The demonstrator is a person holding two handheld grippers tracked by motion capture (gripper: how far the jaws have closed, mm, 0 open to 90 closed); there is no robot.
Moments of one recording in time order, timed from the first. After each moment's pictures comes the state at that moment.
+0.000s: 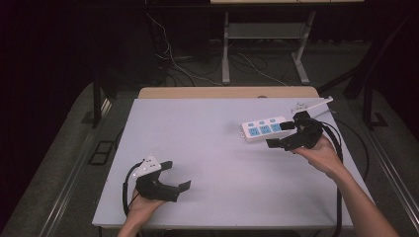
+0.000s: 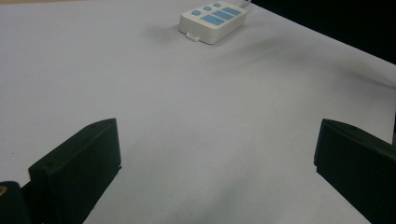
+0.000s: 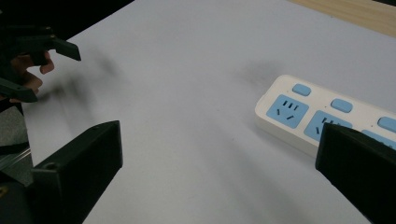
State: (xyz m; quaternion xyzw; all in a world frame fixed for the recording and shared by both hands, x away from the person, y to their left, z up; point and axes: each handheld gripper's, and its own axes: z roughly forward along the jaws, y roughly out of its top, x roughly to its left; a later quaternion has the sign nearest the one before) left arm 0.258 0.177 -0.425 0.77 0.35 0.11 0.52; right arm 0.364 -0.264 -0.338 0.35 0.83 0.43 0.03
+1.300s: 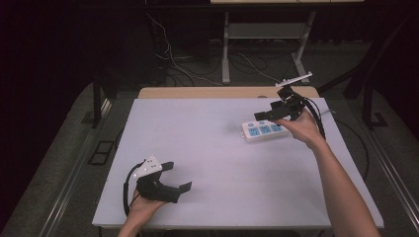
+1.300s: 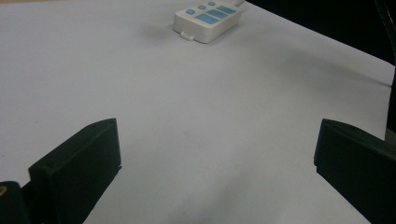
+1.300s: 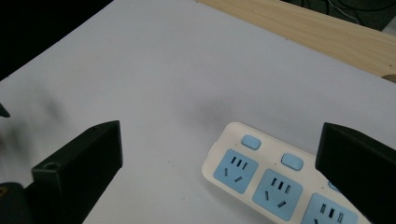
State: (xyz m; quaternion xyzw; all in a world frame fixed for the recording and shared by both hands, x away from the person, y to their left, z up) left arm 0.256 0.175 -0.423 0.77 0.35 0.10 0.52; right arm 0.446 -0.241 -0.334 0.40 0.82 0.41 0.04
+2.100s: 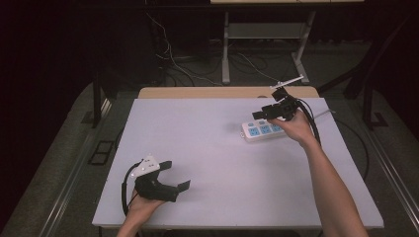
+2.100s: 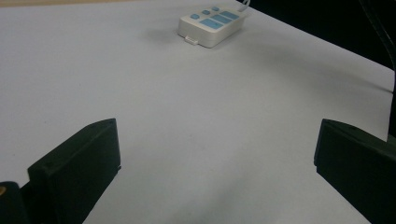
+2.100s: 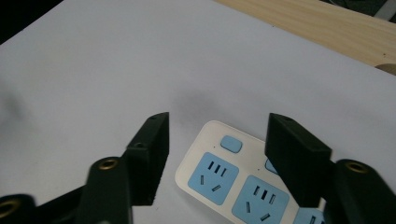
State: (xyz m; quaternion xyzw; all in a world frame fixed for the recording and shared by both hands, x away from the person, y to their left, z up) left arm 0.257 0.179 -0.422 0.77 0.35 0.10 0.53; right arm 0.466 -0.235 -0.359 0.42 0.82 0.38 0.05
